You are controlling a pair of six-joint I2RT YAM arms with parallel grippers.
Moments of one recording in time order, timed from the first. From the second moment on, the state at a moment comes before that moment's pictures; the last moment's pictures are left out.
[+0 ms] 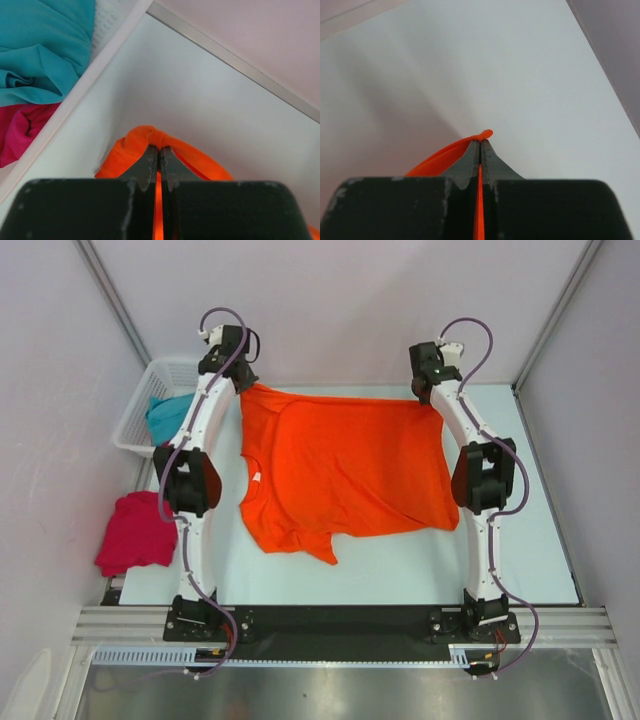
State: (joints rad) left arm -0.17 2.24 2.32 -0.83 -0.37 -0.59; right arm 0.21 2.30 2.23 -0.79 0.72 0.39
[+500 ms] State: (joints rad) left arm -0.14 2.31 2.27 -0.81 -0.35 -0.57; right arm 0.20 2.33 2.21 -0.75 0.75 0.38
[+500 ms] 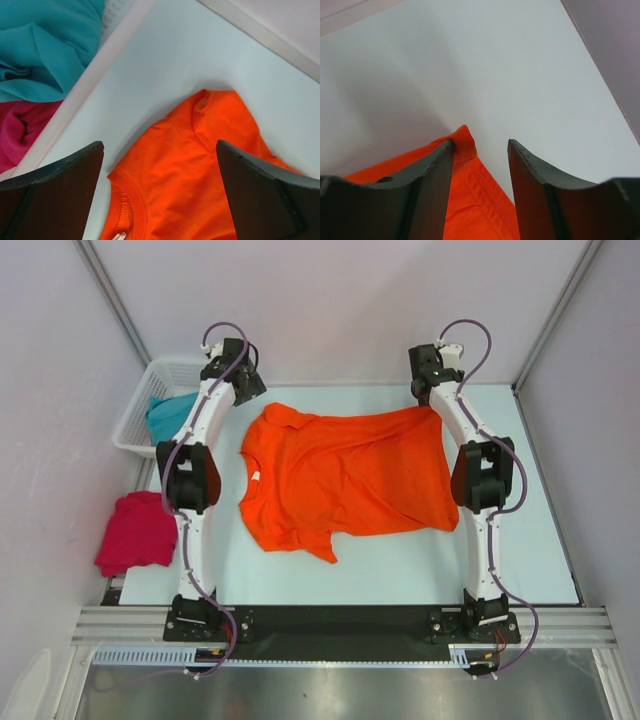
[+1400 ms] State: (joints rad) left arm -0.33 1.63 1.42 -0.69 -0.33 -0.58; right arm 0.23 2.14 2.17 -0.74 0.84 0.34
